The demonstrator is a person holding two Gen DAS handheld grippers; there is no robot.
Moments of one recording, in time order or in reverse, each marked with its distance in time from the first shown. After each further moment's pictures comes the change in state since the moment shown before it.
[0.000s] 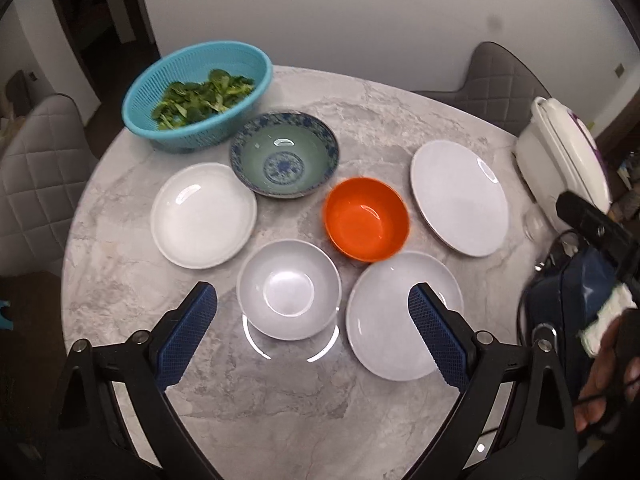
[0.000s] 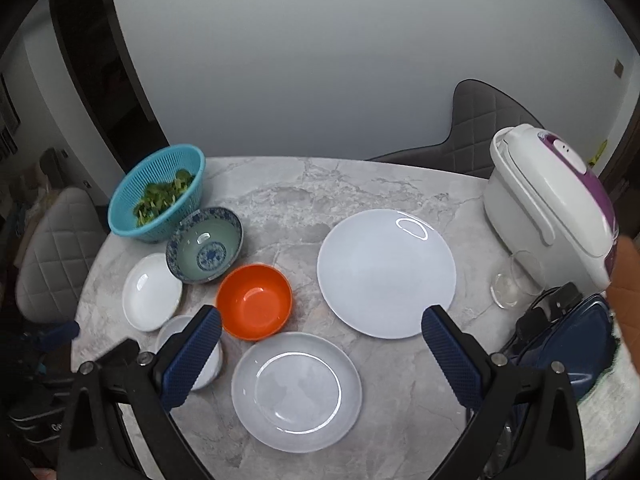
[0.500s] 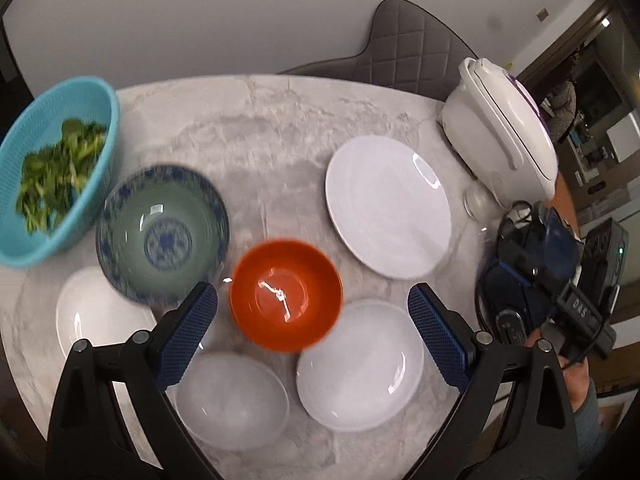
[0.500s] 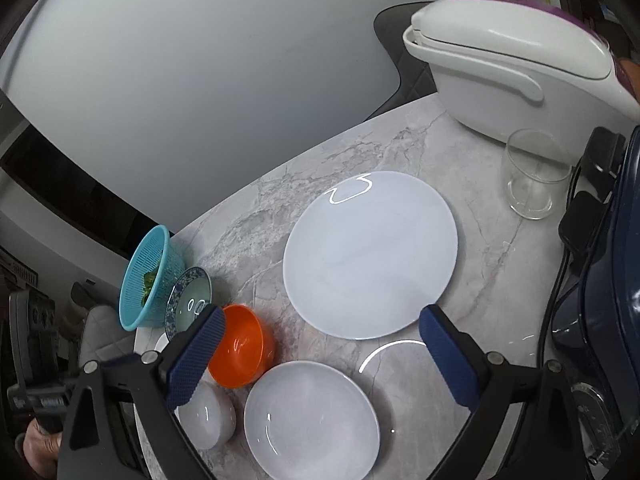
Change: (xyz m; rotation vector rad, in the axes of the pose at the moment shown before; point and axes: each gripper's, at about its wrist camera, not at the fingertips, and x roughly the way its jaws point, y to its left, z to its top) left arm 0.100 -0.050 0.134 0.296 0.116 -0.258; right arm 0.067 -0.113 -0.033 0.460 -0.033 0.142
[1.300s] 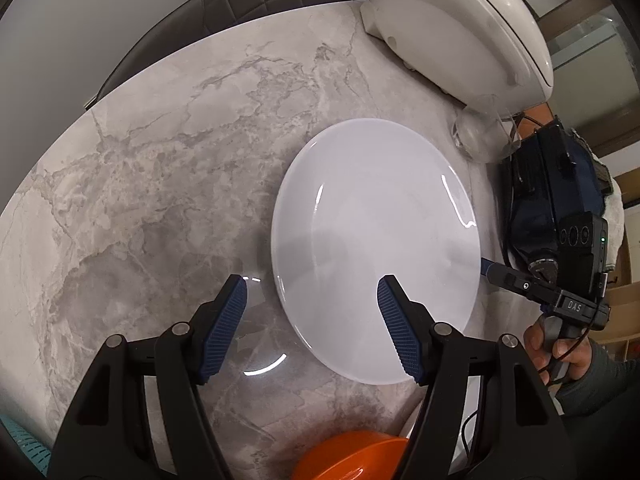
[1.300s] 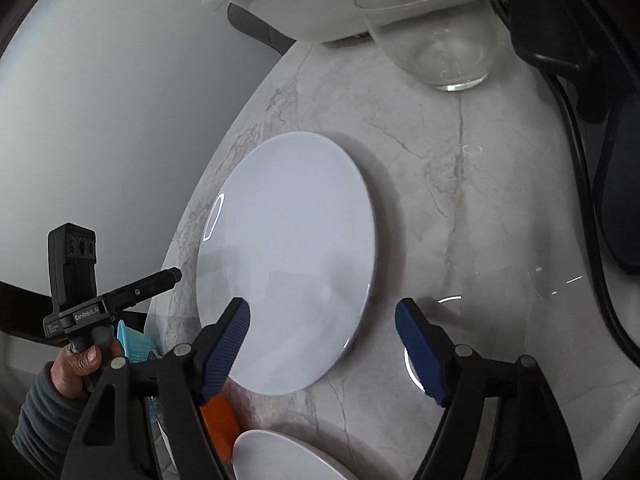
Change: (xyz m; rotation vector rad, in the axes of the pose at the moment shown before) left arm 0.211 -0.029 0.159 0.506 0.329 -0.254; right arm 0.080 -0.101 -0.028 0.472 -0.029 -0.029
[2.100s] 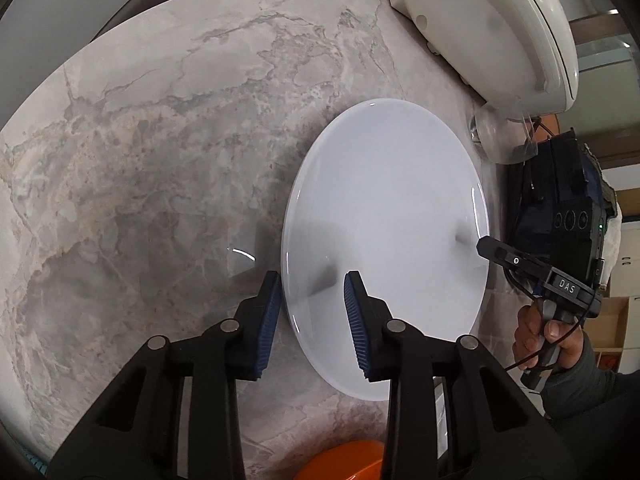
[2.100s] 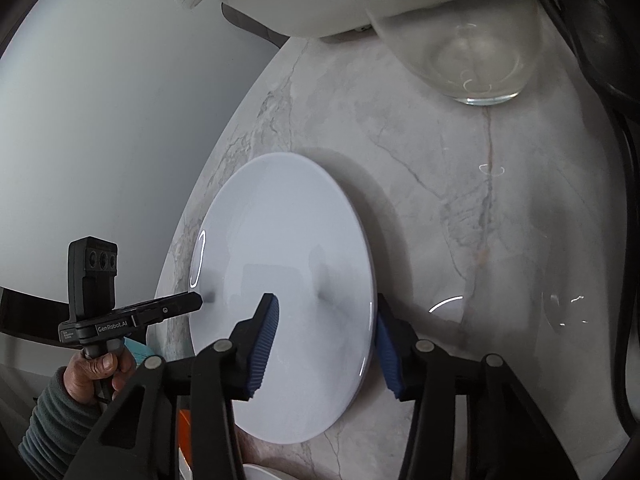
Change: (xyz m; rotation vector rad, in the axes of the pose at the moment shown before) left arm 0.042 0.017 0.023 -0.066 0.120 -0.085; right arm 0.021 -0.005 0.033 -0.003 0.052 0.027
